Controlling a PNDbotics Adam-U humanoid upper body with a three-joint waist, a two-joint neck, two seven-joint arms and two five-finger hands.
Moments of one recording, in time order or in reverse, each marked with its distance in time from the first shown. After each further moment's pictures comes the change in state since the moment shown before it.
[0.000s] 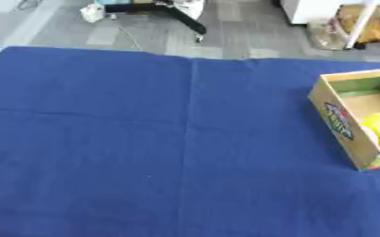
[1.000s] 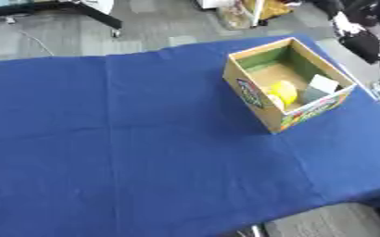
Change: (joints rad) left arm -0.204 0.108 -0.204 0.000 0.191 0.018 -0.444; right arm -0.318 -0.293 0.149 0.080 -0.186 0.024 0.283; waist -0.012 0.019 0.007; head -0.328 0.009
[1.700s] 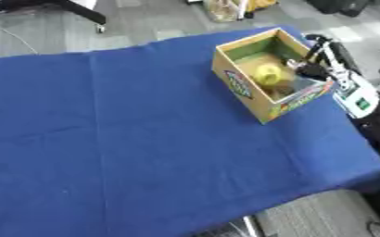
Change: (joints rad) left arm -0.072 0.049 -0.102 0.000 0.068 0.037 -0.148; right arm -0.346 -0.008 0.140 0.810 0.205 -0.014 0.241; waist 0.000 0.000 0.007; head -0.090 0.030
